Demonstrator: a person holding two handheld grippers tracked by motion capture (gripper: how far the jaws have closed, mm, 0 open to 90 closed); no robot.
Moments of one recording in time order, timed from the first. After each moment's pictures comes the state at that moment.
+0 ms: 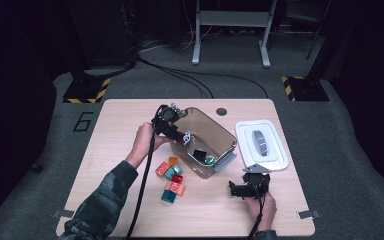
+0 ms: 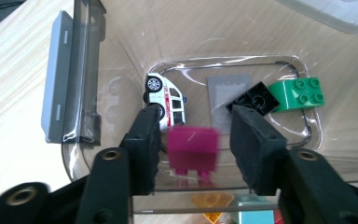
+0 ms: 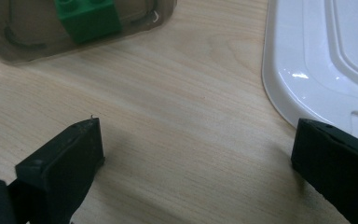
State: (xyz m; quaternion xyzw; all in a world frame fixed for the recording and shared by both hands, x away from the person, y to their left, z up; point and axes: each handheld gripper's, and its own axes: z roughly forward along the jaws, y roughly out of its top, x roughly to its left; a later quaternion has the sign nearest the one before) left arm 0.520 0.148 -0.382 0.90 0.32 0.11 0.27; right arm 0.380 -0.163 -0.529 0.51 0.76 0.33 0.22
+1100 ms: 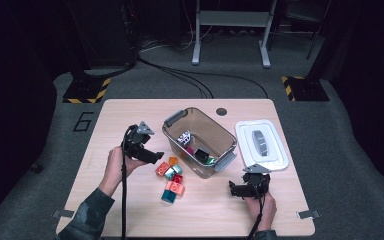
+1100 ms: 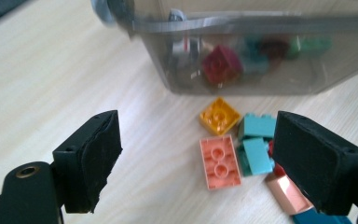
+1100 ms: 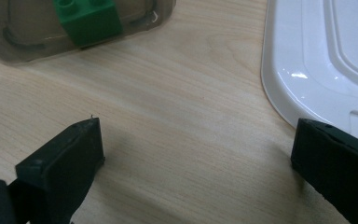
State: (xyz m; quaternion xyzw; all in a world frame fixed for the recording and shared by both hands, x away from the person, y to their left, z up) left arm 0.446 0.226 -0.405 0.87 0.35 0.16 0.30; right arm 0.380 -0.163 -0.529 0.51 0.76 0.33 0.22
